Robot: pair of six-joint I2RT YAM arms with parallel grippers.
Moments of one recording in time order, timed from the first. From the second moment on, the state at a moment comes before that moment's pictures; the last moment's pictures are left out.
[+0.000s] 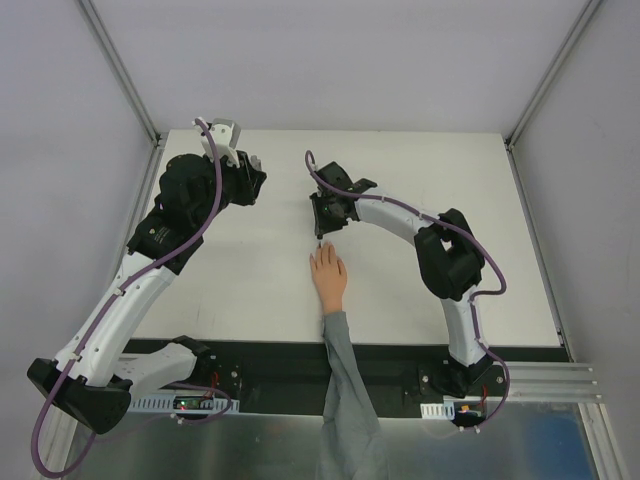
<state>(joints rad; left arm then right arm) -0.45 1.04 1.20 -0.37 0.02 -0.20 0.71 2.11 1.66 -0.57 -0.04 0.40</state>
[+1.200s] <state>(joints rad) -0.45 1.04 1.20 -0.37 0.02 -0.20 0.71 2.14 1.69 -0.59 -0.05 0.41</state>
